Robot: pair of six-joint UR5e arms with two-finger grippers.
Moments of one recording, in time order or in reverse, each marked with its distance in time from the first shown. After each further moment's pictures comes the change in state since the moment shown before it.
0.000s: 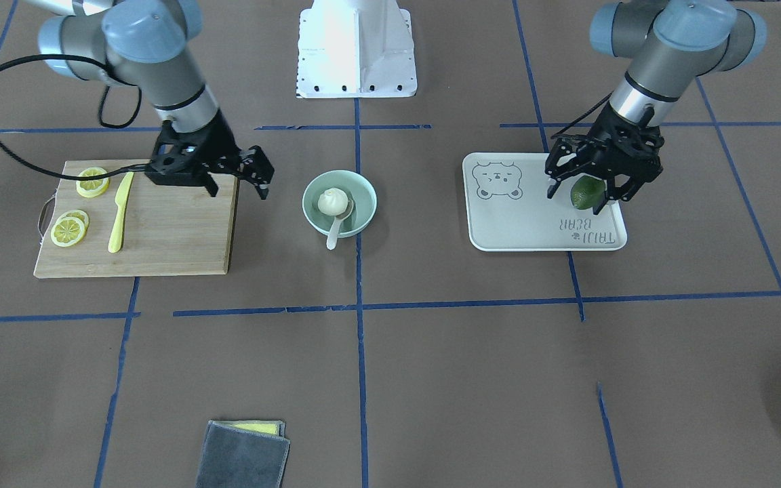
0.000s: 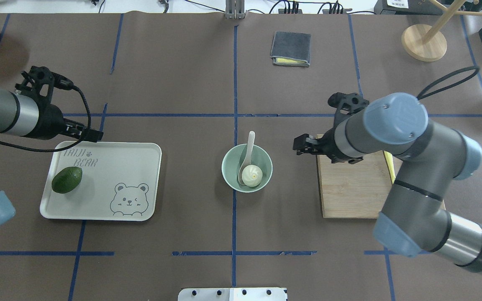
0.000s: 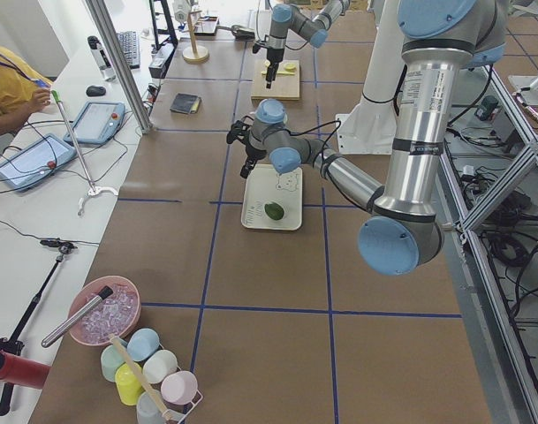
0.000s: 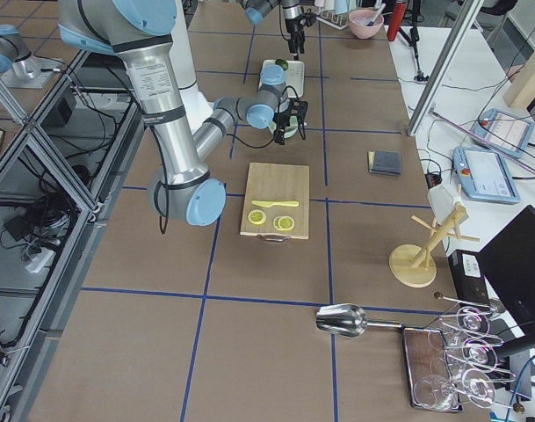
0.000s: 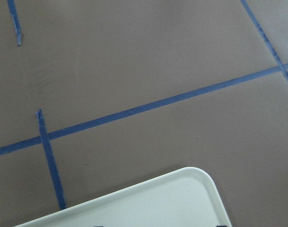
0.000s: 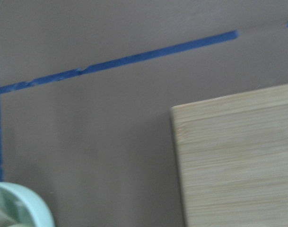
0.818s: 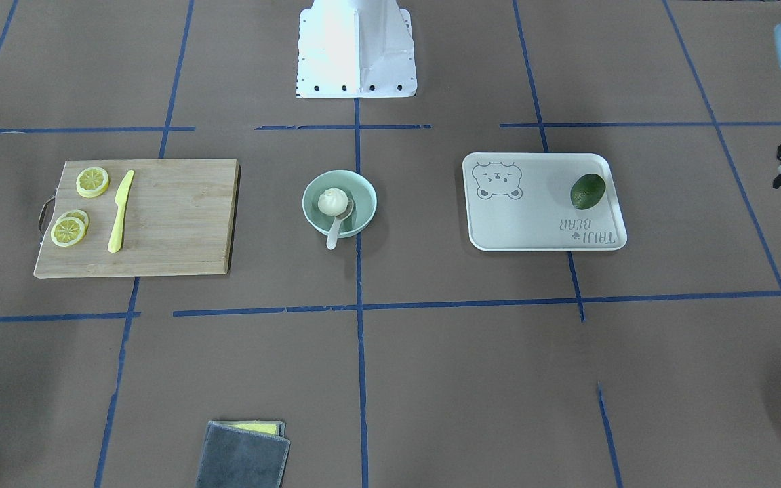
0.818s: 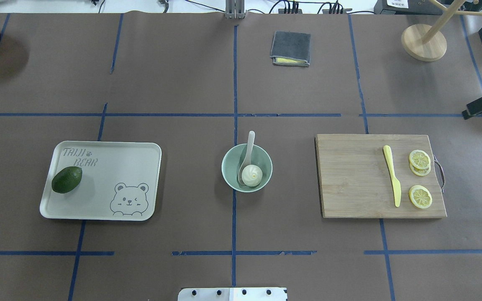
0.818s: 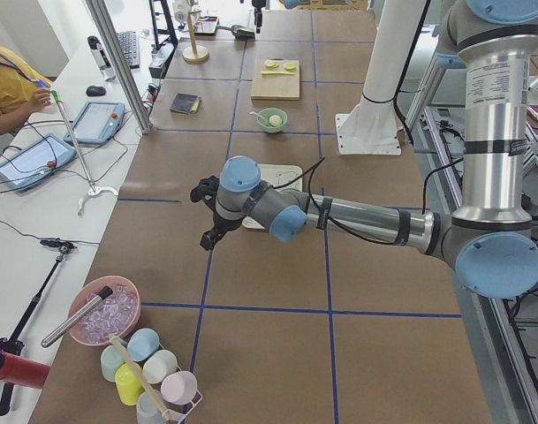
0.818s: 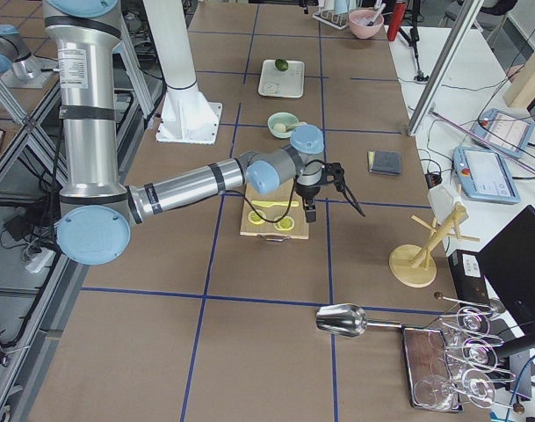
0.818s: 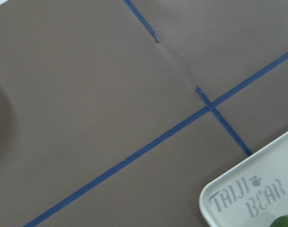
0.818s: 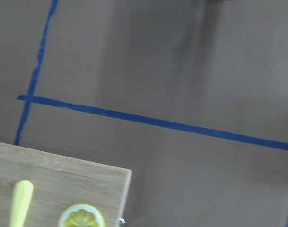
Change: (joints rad) left arm -0.599 0.193 0.182 0.012 -0.393 0.832; right arm 0.612 -0.259 -0.168 -0.010 0.340 -0.998
